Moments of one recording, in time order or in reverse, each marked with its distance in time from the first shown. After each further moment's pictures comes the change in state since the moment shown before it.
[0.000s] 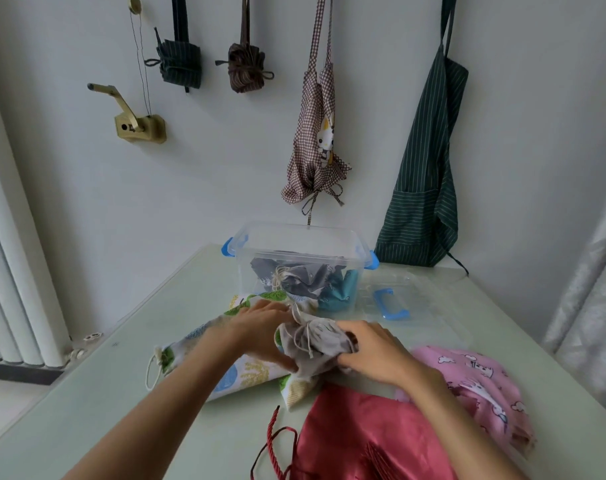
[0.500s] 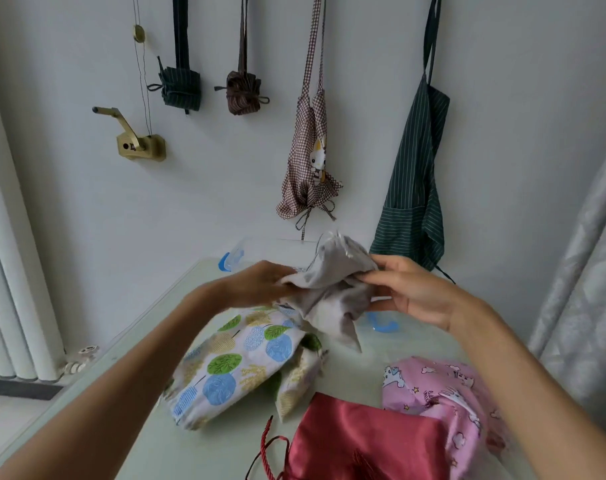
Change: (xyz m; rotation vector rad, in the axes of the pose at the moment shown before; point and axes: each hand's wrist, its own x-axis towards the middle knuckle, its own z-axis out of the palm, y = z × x) left_hand -0.015 0.011 -0.088 -0.647 0.118 0.086; right_hand -0.010 -0.036 -0.125 0.991 -0.163 -0.001
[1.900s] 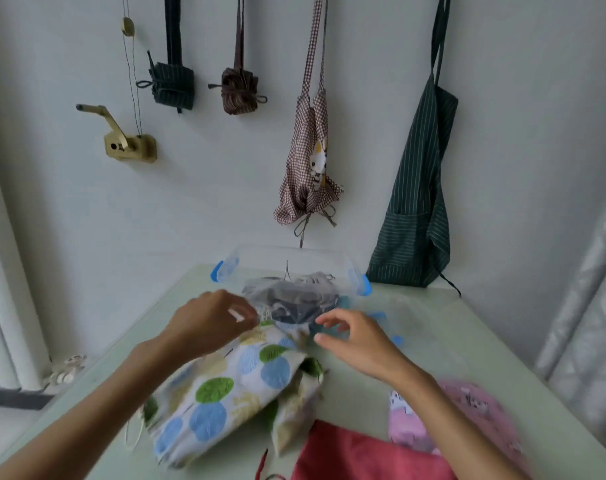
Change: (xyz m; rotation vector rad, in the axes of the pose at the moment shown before) left_hand -0.019 -0.046 -0.003 0.352 0.284 -0.171; right_hand 0.043 0.071 0.036 -0.698 0.227 0.003
